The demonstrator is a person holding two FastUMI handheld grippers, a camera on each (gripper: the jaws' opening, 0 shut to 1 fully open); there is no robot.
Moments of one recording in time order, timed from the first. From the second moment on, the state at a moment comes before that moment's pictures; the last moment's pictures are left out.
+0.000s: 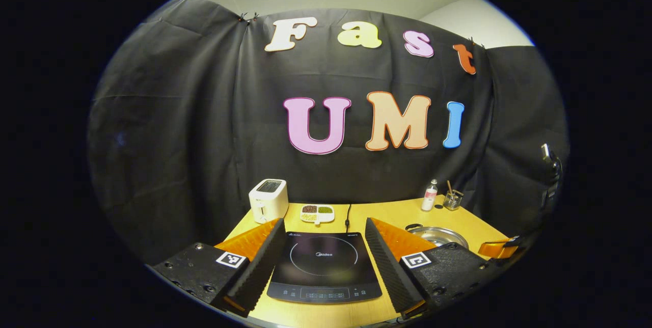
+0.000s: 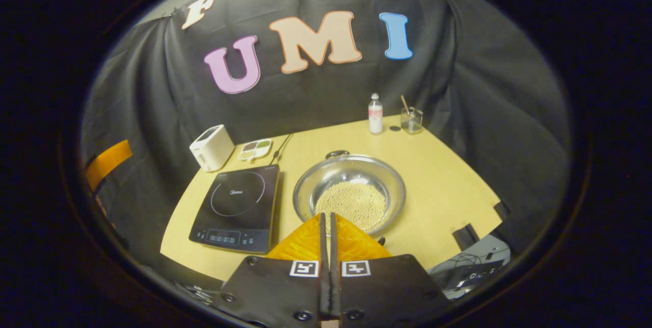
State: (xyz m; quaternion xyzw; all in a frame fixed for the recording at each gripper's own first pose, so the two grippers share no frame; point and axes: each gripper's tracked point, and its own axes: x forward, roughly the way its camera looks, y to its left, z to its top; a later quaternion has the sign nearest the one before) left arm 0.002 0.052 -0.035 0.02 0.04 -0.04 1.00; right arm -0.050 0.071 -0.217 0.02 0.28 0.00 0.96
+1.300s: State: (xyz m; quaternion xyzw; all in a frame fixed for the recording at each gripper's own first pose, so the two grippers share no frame) left arm 0.036 0.028 -0.050 0.02 0.09 0.06 0.99; right arm -0.033 0.052 -0.389 -0.01 0.55 0.08 0.83
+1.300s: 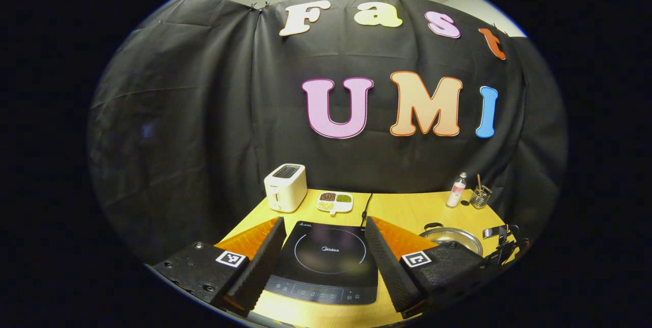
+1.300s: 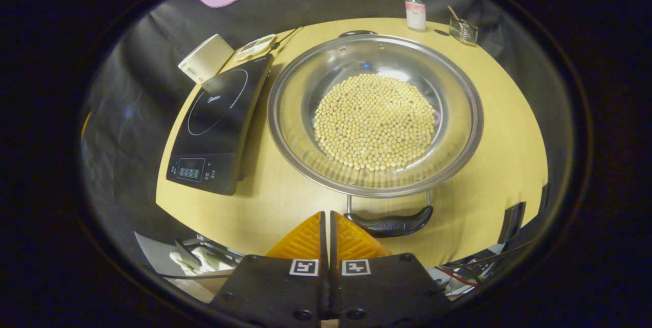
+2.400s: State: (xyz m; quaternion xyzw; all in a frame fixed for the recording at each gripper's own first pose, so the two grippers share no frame) left arm 0.040 -0.041 -0.064 0.01 0.10 0.06 0.99; right arm 0.008 -0.060 -0.375 -0.06 0.54 0.02 0.84
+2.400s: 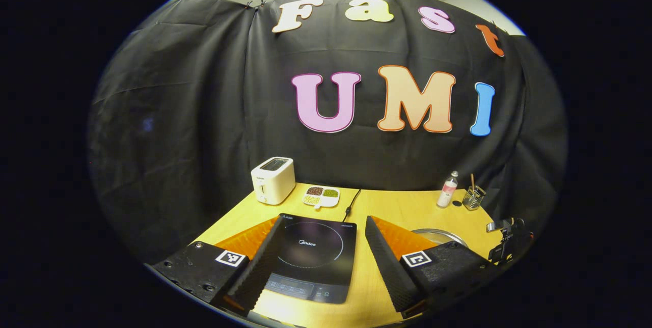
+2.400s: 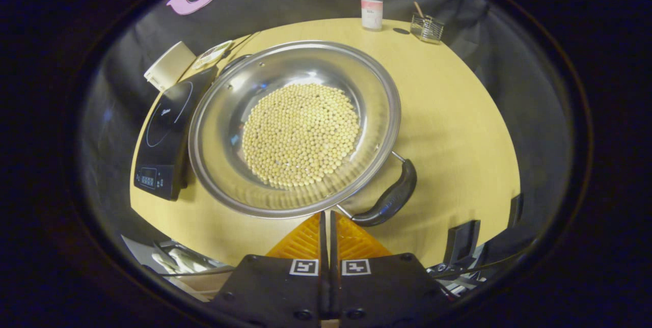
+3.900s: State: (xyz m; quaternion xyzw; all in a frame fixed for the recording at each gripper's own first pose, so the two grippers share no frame) left arm 0.060 -0.105 -0.157 -0.06 0.22 0.05 0.97; right arm 0.125 -0.143 -0.357 -0.10 0.51 0.00 0.85
